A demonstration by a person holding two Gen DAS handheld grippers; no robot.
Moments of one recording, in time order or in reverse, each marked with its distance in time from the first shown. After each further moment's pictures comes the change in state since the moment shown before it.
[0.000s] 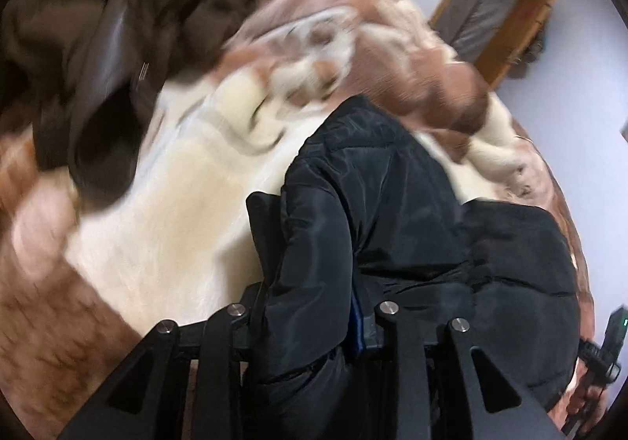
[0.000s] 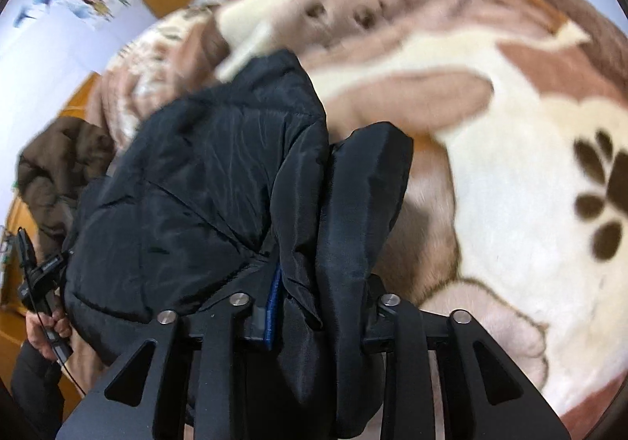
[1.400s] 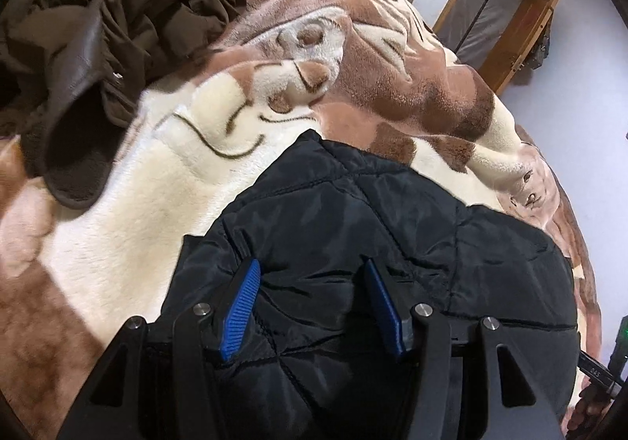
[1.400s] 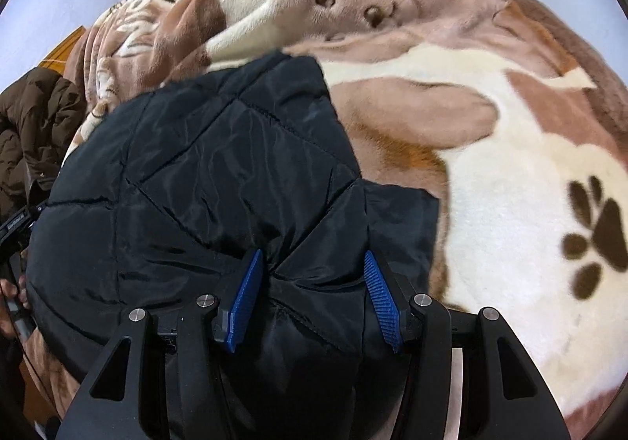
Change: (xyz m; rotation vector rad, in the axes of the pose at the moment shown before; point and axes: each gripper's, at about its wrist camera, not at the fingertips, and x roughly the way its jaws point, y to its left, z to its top) left arm 0.007 -0.038 0.005 0.027 -0.049 0.035; right arm -0.016 0.029 0.011 -0.160 -0.038 -0.173
